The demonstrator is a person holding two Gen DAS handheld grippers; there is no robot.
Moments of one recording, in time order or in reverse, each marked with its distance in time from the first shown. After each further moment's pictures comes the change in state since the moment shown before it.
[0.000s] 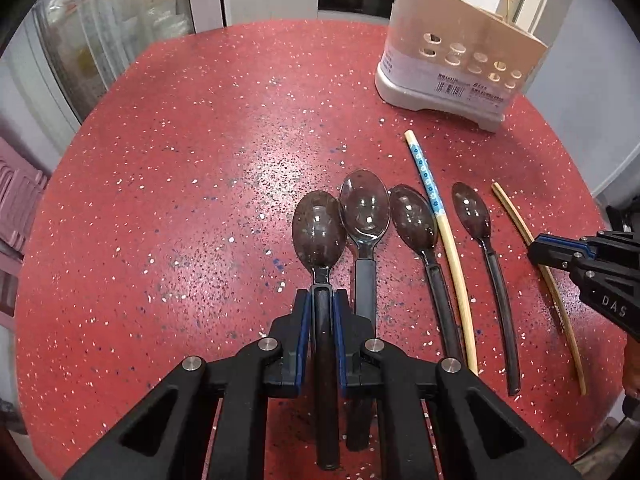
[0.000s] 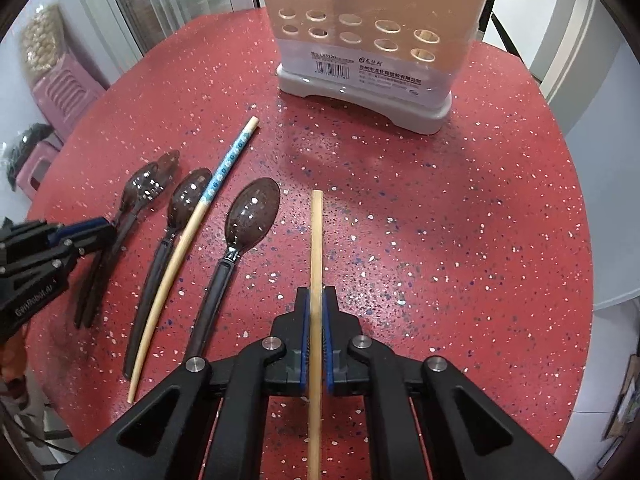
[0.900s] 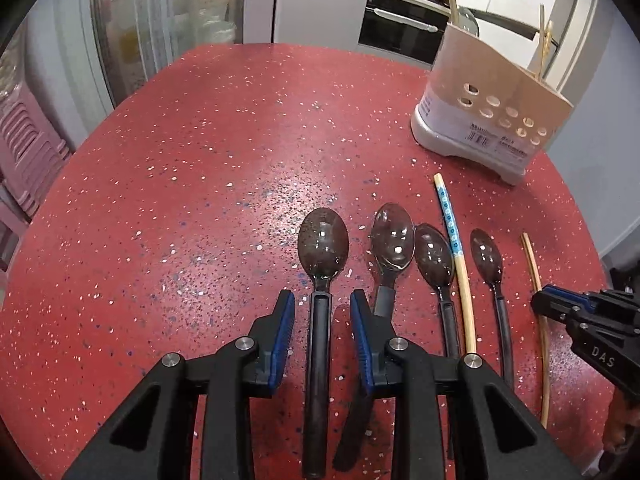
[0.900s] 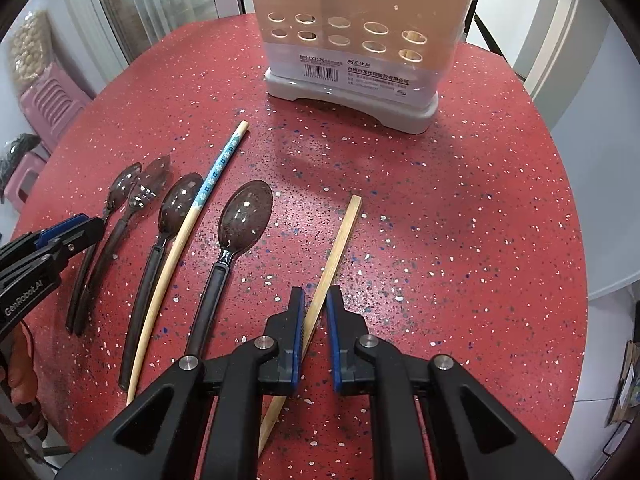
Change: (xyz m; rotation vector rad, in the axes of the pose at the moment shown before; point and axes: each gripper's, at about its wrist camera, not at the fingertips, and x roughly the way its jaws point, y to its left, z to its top) left arm -0.008 0.017 -0.010 -0.153 -0.109 0.024; right arm 0.002 0.006 -0.006 0.028 -0.015 -0.067
